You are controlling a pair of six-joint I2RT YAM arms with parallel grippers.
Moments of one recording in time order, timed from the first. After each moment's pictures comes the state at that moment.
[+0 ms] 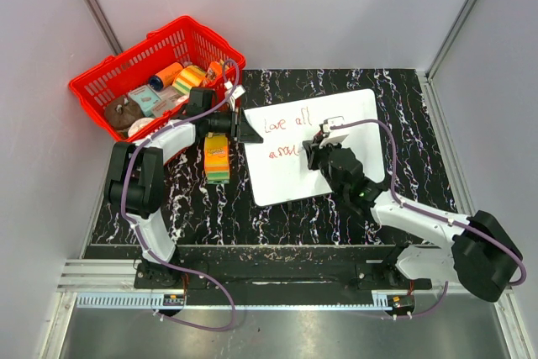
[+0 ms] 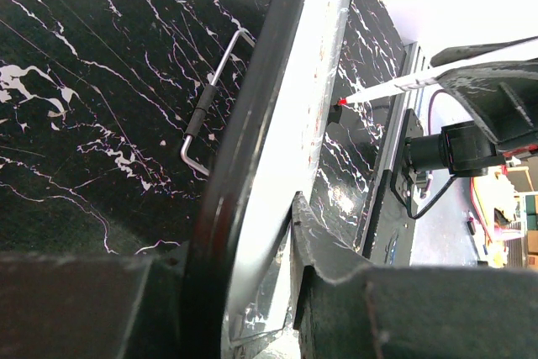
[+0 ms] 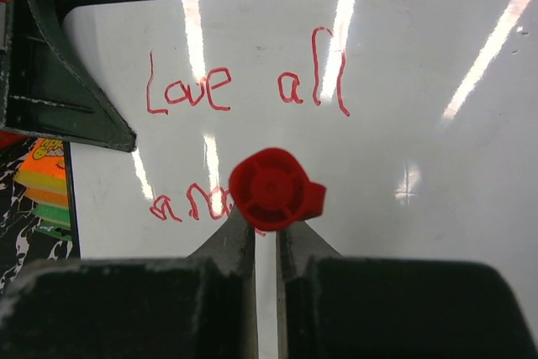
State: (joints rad) left arm -0.23 1.82 1.21 -0.12 1.04 -0.19; right arm 0.79 1.21 0.61 0.45 0.43 0.24
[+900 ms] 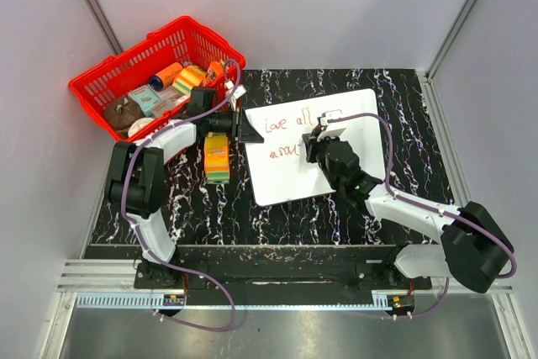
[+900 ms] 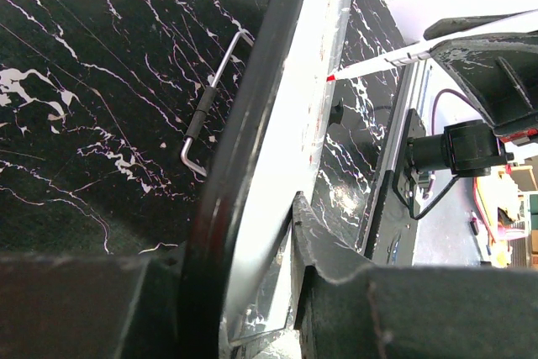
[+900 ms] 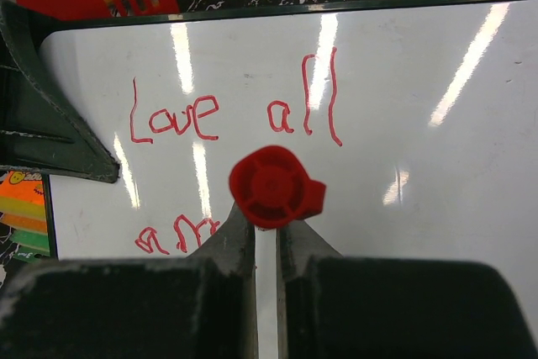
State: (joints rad) left arm -0.23 1.82 1.22 -0.12 1.03 -0.19; right arm 0.75 1.28 0.66 0.49 0.43 0.21
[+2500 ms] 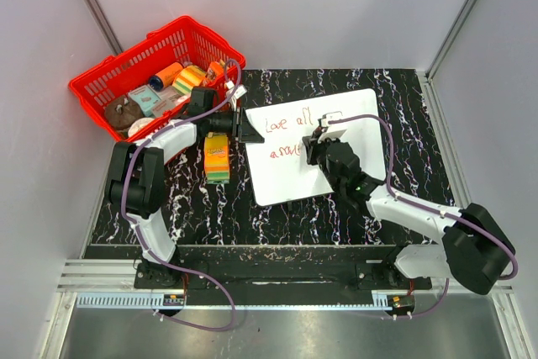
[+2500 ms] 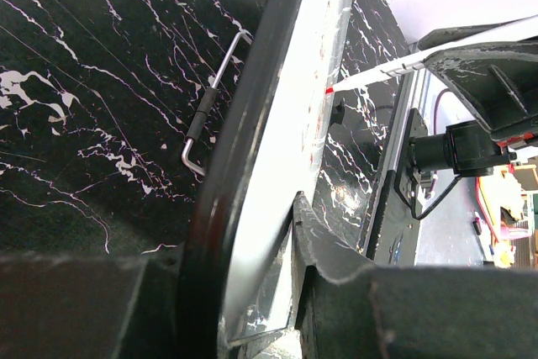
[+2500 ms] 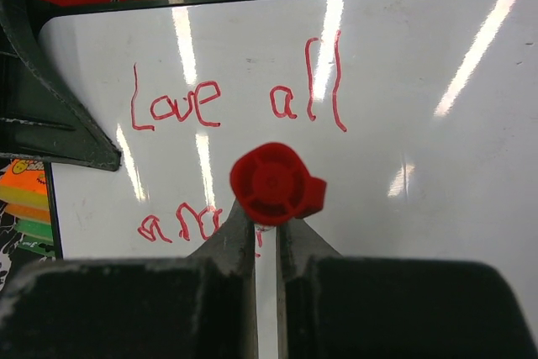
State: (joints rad) left arm -0.24 1.82 1.22 -0.12 1.03 -0.18; right arm 0.75 1.27 0.65 0.47 0.41 0.23
